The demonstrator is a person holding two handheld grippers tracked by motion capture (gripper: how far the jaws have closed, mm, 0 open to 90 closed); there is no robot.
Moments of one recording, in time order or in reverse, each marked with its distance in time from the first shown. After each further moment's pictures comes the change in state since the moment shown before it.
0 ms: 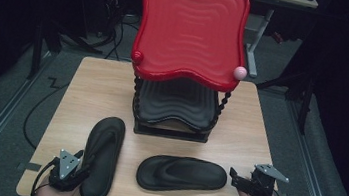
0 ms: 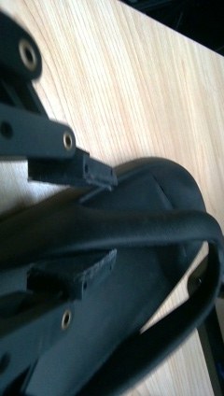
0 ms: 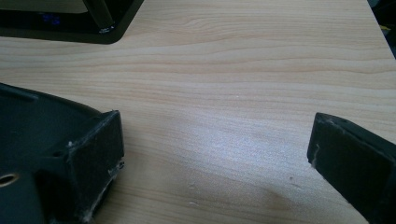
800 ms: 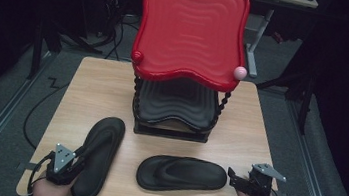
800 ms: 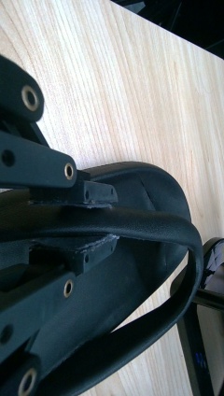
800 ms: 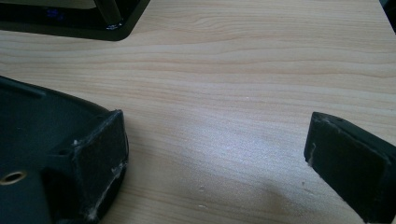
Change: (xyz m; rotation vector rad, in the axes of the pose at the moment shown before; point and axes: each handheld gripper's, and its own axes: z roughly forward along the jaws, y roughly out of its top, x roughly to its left) left arm 0.014 0.006 0.005 -0.039 -0.028 -0.032; right arm 0.004 0.000 0.003 0.008 0.014 -0.008
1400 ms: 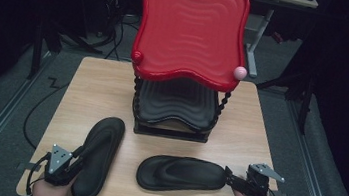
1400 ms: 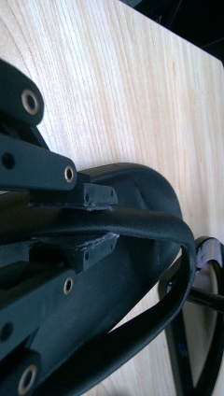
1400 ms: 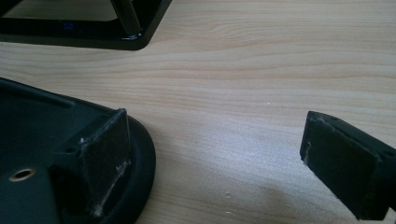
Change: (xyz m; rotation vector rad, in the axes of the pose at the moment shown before) left arm 0.005 -0.002 -0.005 -0.051 -0.018 -0.053; right arm 0.008 0.000 0.001 -0.024 0.036 0.025
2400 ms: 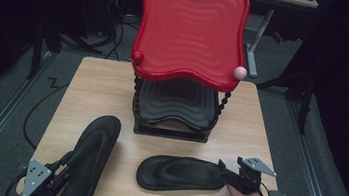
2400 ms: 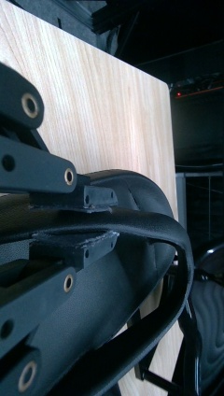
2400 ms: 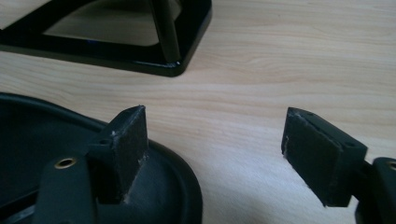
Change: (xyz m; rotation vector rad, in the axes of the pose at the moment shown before) left arm -0.007 -0.001 -0.058 -0.190 -0.016 0.011; right arm 0.023 0.016 0.008 -0.070 0.066 -0.066
